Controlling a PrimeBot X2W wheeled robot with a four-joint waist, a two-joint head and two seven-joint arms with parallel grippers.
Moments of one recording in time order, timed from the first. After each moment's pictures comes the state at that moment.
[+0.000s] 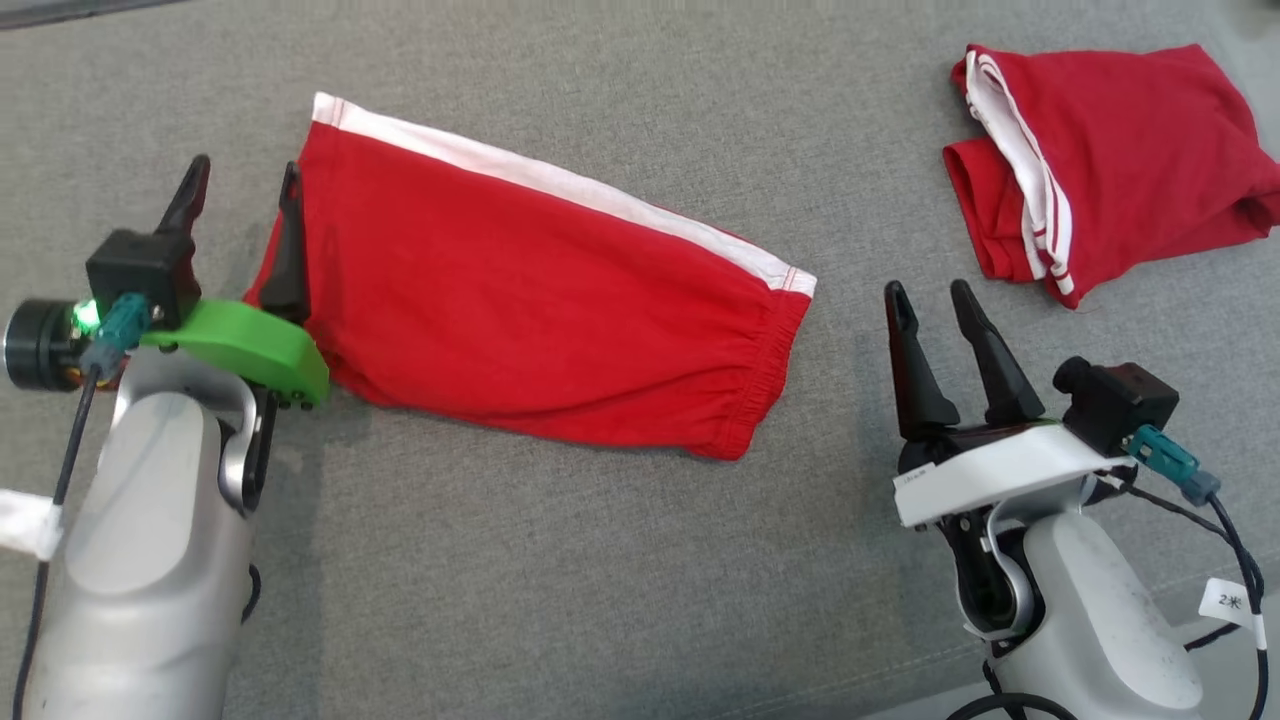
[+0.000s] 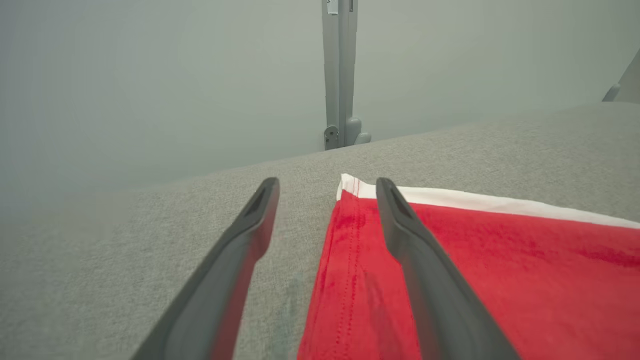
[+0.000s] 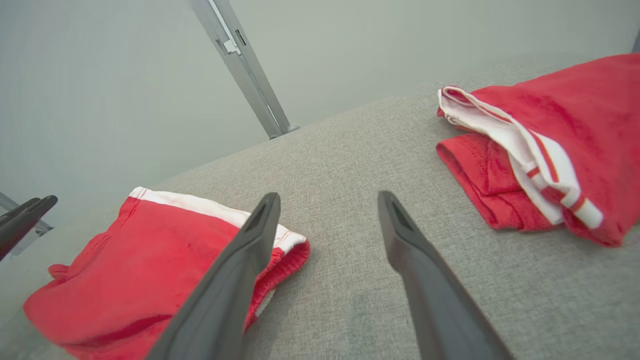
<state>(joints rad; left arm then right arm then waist) -0.70 0.24 -0.20 0.67 -0.24 -0.07 -0.26 -0.32 -0.05 0.16 0.27 0.48 0.13 -0.26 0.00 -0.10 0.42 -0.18</state>
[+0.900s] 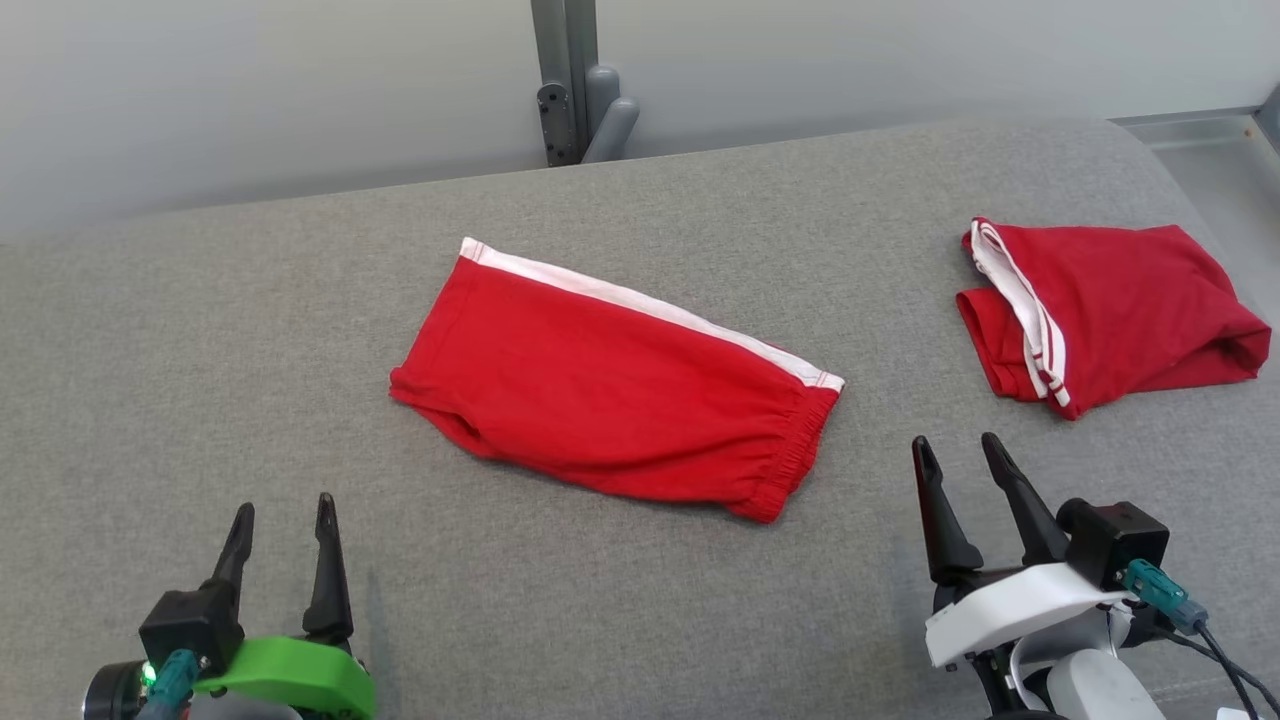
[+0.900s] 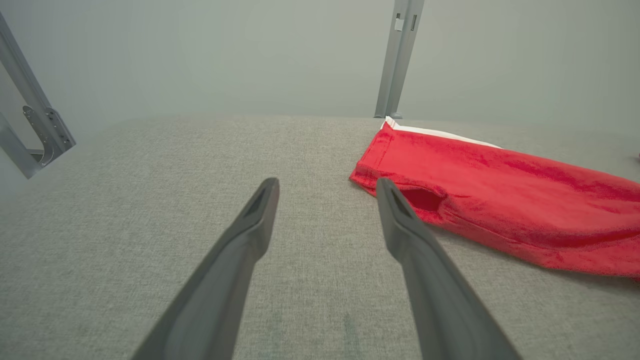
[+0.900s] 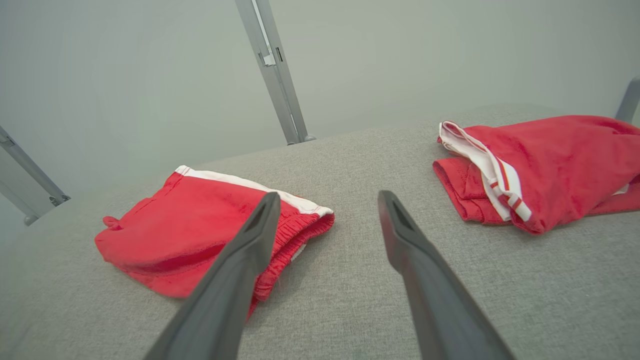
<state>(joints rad) -0.08 0.06 0.07 0.34 -0.15 -0.11 -0.26 -0.09 -0.05 0.08 0.26 0.29 0.13 -0.26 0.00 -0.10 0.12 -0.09</state>
